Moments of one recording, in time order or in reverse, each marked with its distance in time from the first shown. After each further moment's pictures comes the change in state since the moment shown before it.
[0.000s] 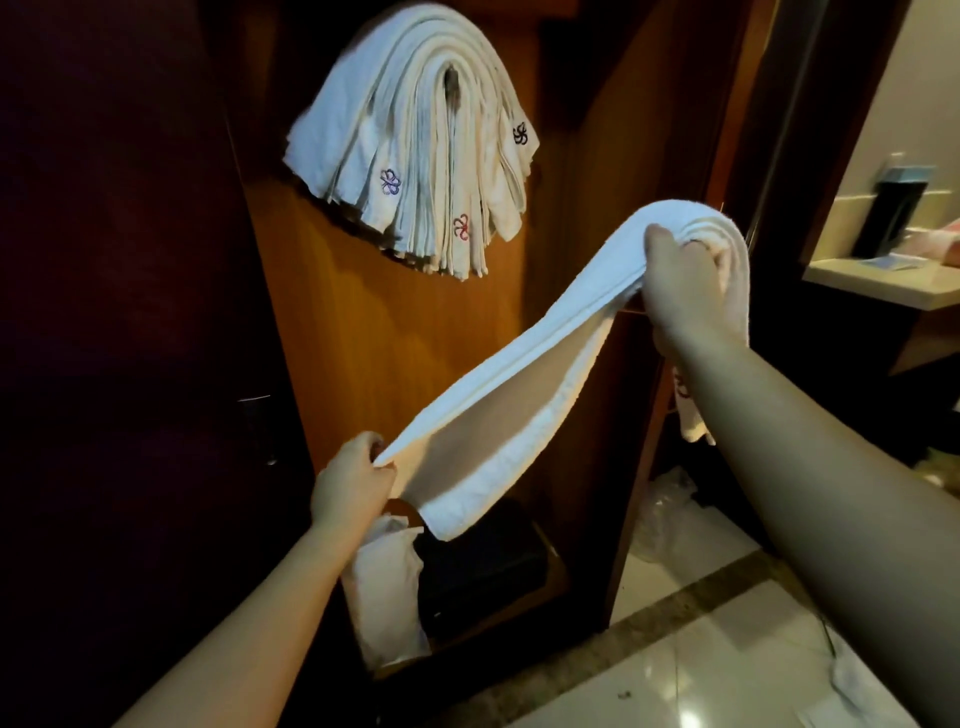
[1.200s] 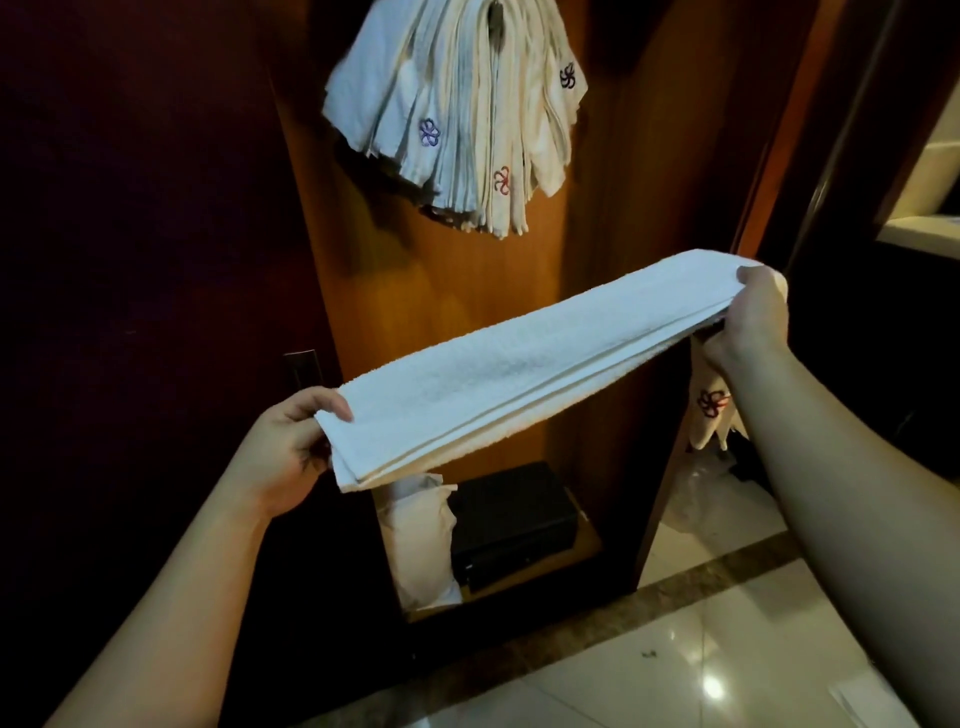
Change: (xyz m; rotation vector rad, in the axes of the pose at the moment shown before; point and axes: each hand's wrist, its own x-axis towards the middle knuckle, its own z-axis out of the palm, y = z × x) left_hand -0.032 -0.038 -0.102 -1.081 -0.313 -0.040; right_hand 0.015 0.090 -0.008 0.632 0.170 0.510
